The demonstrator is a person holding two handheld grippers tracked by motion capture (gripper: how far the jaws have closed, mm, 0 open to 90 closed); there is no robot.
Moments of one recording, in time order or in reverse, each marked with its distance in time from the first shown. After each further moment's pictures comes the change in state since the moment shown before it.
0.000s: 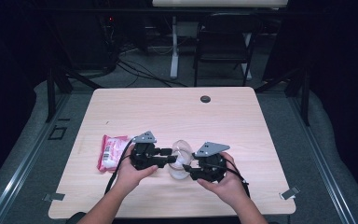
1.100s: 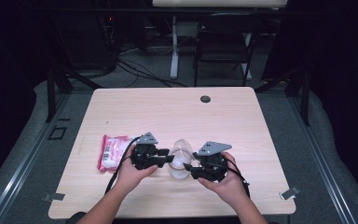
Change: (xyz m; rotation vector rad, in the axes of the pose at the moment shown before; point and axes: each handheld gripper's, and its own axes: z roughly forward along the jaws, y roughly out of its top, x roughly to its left) left arm 0.011 -0.009 0.010 0.063 0.100 0.014; right arm -0.003 -0.001 -0.001 -0.011 0.005 0.034
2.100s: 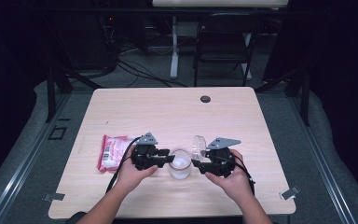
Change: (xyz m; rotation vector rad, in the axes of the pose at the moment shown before) left arm 0.000 -0.002 0.001 -0.015 -0.009 -0.001; right arm -0.025 -0.009 -0.002 0.026 -0.026 0.112
